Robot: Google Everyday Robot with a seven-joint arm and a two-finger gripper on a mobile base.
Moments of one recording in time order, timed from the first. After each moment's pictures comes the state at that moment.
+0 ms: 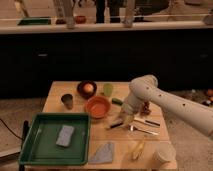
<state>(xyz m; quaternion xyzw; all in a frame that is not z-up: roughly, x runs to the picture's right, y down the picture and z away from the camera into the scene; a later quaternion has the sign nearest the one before) 0.109 0.169 0.778 -0.35 -0.16 -0.05 0.92</state>
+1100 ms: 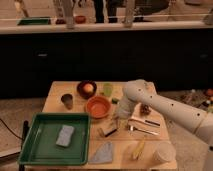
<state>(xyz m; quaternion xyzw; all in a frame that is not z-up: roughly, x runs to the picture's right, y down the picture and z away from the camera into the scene) 0.066 0.204 0.793 -0.38 -0.26 -0.15 0.87</state>
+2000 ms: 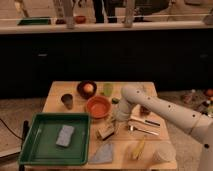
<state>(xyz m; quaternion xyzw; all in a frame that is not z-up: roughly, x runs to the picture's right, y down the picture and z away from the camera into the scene) 0.053 0.220 0.797 -0.39 -0.29 -0.17 0.86</state>
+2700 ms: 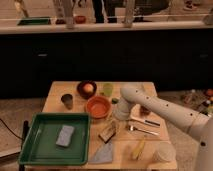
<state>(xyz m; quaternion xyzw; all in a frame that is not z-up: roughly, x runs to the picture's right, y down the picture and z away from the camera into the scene) 0.052 0.218 0.803 -0.40 -0.29 -0.17 0.86</state>
